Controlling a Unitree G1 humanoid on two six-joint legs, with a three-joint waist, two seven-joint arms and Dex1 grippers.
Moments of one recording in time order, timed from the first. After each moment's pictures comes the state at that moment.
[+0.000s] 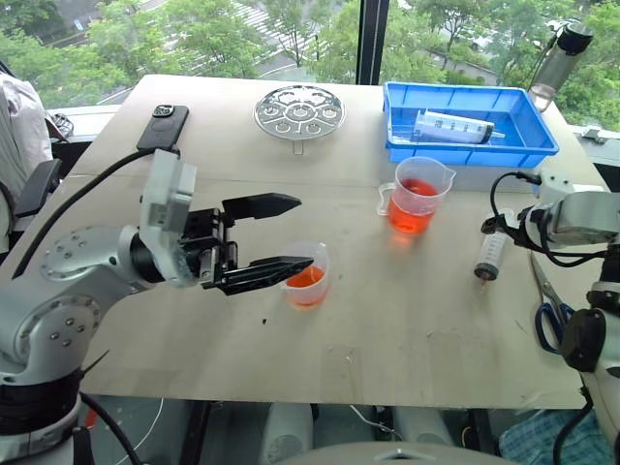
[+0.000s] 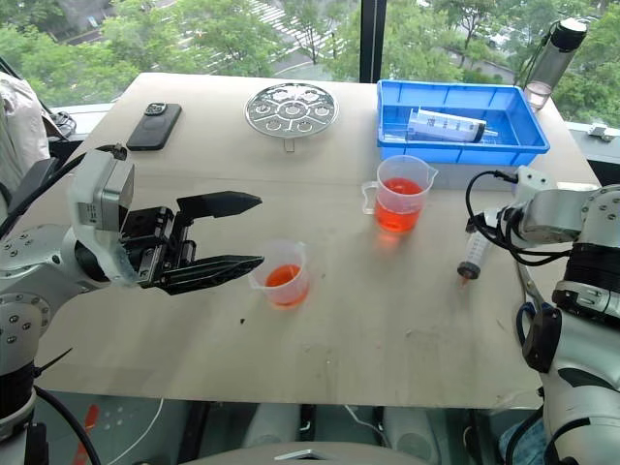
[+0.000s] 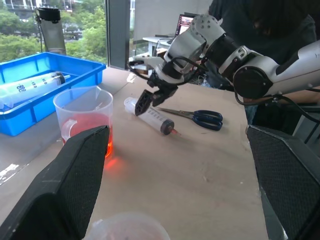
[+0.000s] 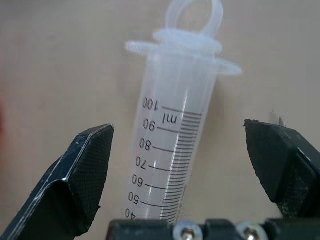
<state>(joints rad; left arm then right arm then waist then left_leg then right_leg) -0.24 0.89 0.31 -0.55 -1.08 0.69 -0.95 -0.84 -0.58 -0.42 0.42 1.21 1.61 -0.86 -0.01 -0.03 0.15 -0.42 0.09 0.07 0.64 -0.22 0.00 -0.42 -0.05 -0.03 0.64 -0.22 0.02</state>
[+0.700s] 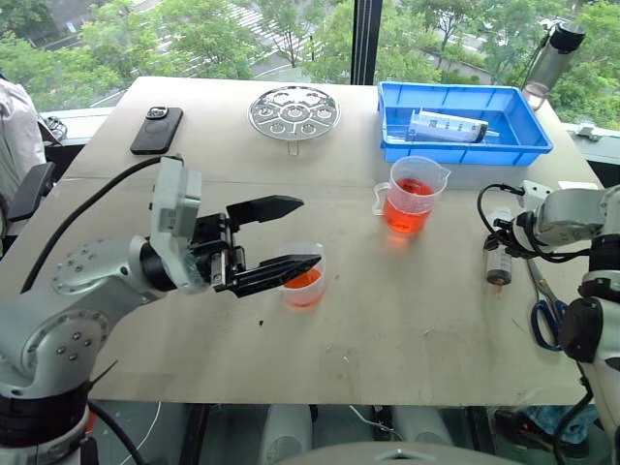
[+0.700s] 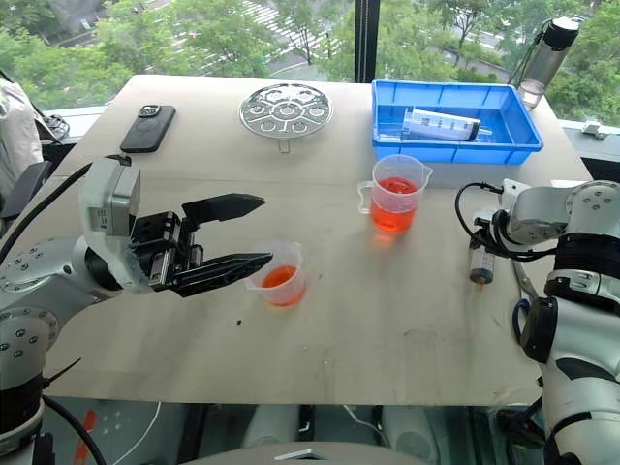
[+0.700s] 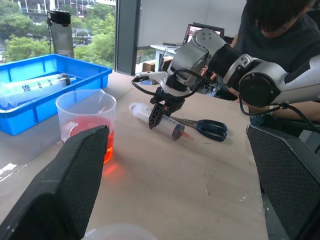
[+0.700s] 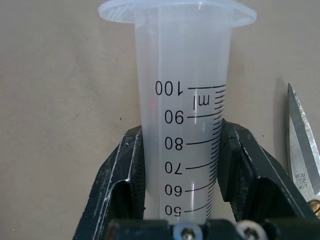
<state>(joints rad) -0.20 0.84 0.31 -0.60 -1.12 0.69 -0.84 -0.85 -0.59 -0.38 0.50 1.28 1.61 -0.92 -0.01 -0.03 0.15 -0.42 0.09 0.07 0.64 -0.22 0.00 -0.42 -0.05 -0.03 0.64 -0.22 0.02</state>
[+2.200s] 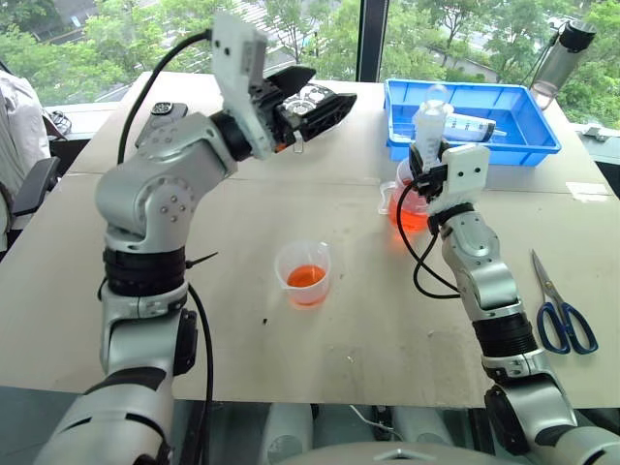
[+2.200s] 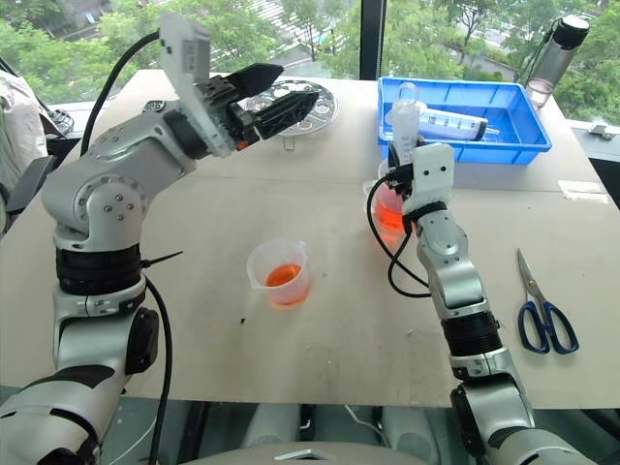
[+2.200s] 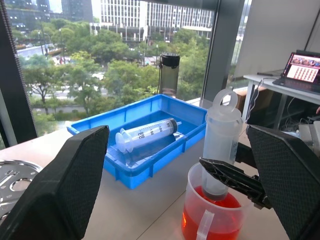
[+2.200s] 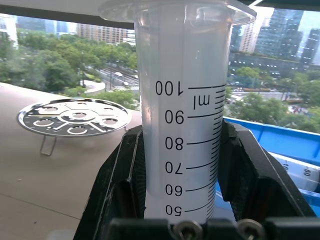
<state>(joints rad) -0.98 0.53 0.02 -0.07 -0.69 0.79 -0.52 -0.52 -0.15 0.10 0.04 0.05 0.06 -0.04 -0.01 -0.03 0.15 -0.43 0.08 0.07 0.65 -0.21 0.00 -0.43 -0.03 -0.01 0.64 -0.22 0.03</state>
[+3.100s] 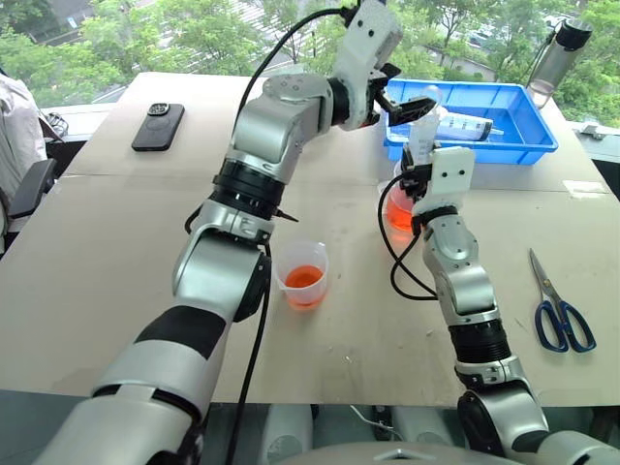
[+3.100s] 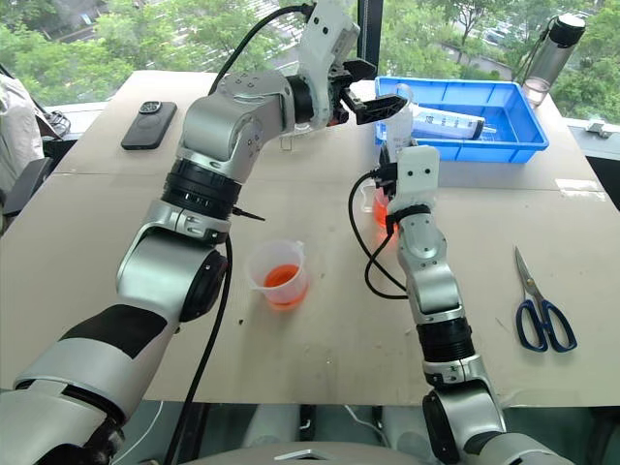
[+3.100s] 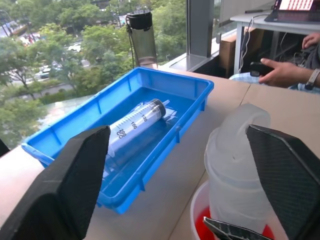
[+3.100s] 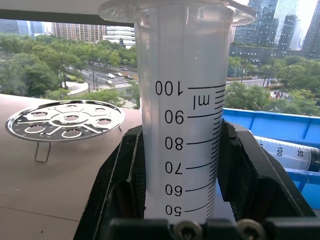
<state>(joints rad) -1.36 0.25 -0.19 0.59 -0.24 0.49 -0.72 -0.51 0.01 0.07 -0.01 -0.05 0.13 -0.08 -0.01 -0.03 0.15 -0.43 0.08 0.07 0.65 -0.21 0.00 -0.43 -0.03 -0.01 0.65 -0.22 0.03</state>
